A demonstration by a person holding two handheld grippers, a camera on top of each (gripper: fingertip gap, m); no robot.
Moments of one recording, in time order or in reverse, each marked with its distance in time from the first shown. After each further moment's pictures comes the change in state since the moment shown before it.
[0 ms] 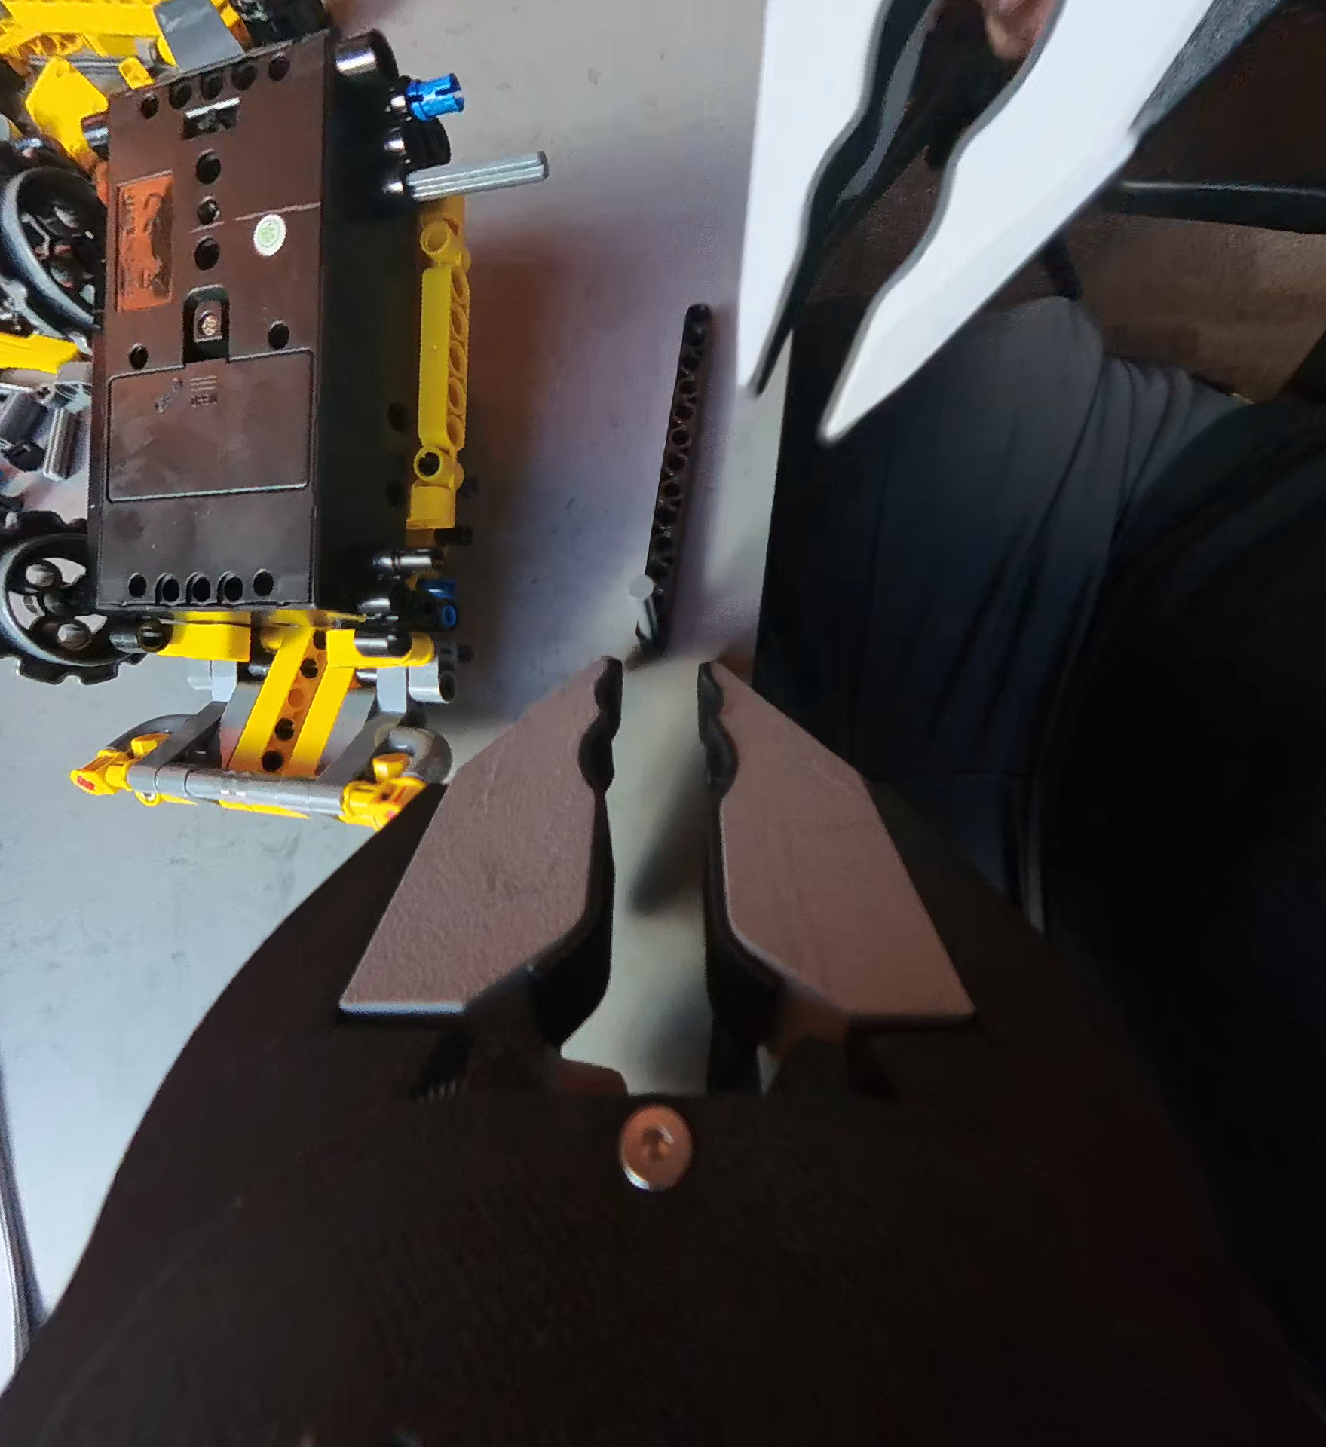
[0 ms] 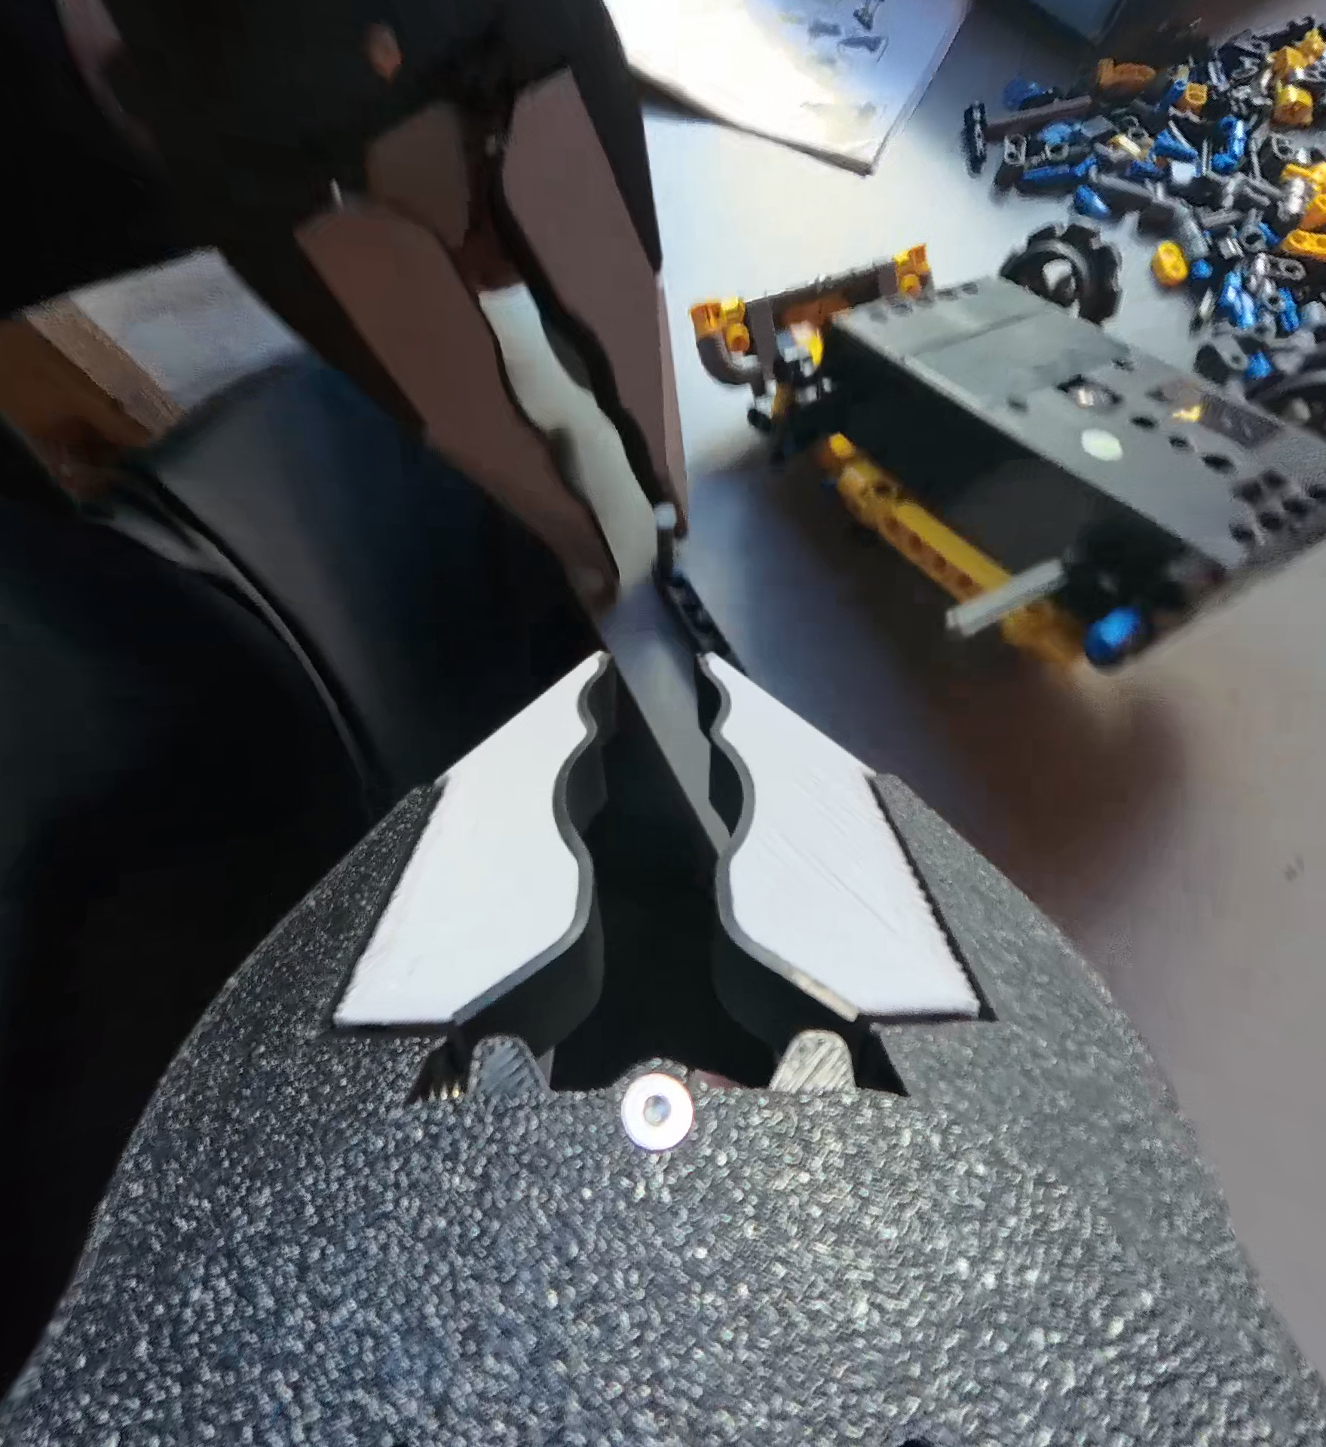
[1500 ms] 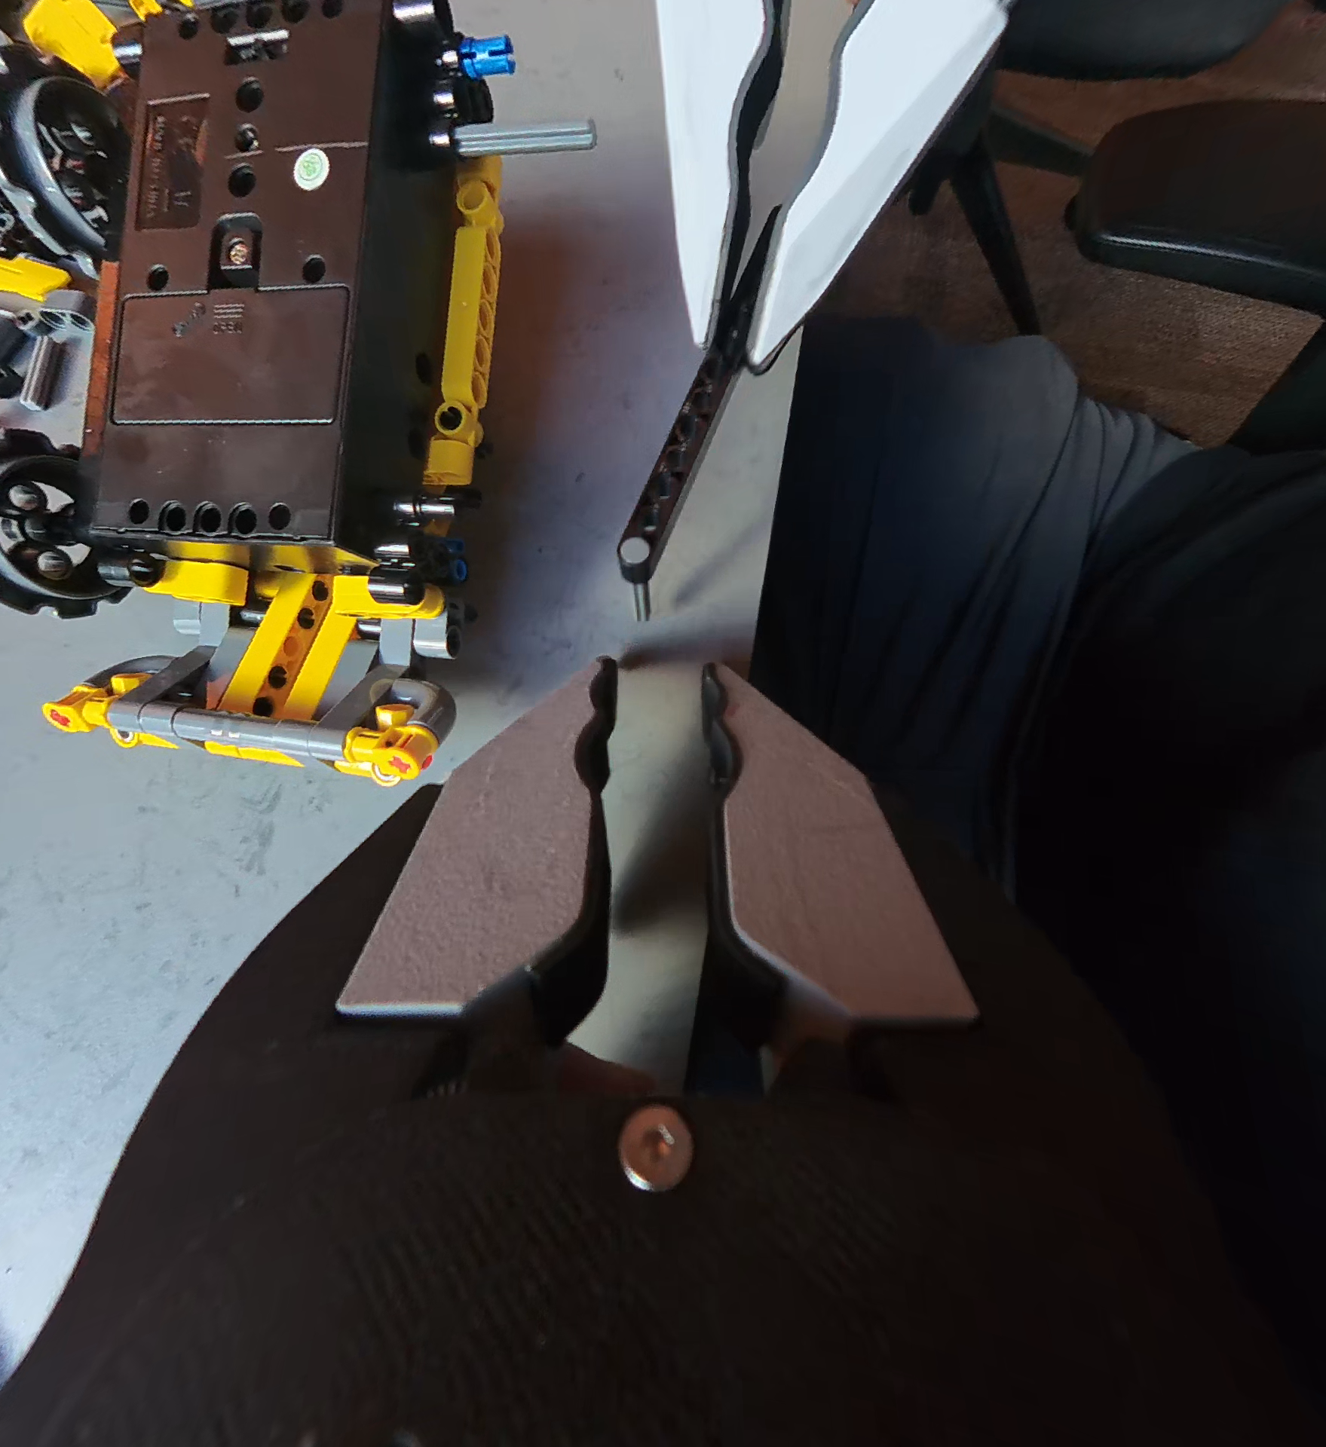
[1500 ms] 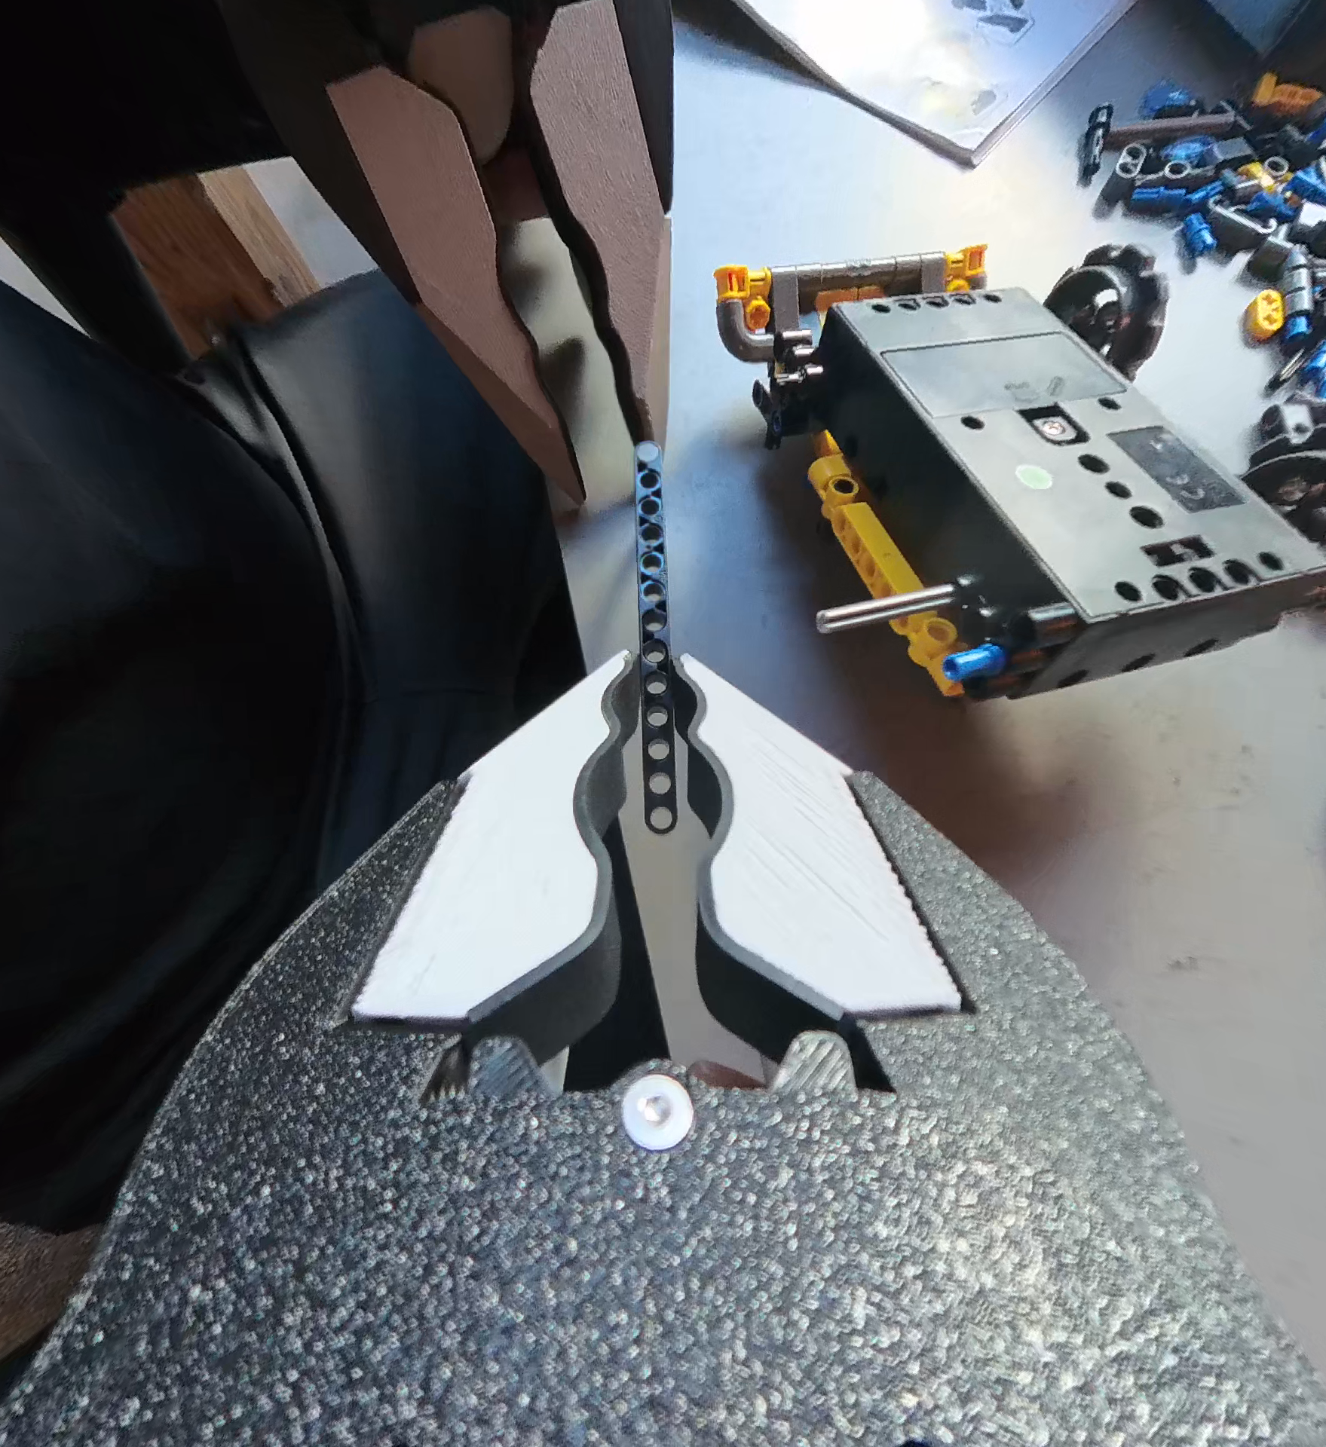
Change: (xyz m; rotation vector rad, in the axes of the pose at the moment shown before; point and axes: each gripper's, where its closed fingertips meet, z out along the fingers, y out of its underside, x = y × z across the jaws) left arm 0.000 0.000 -0.006 0.023 0.025 -0.083; right arm 0.019 0.000 -0.008 -0.029 -0.225 -0.136
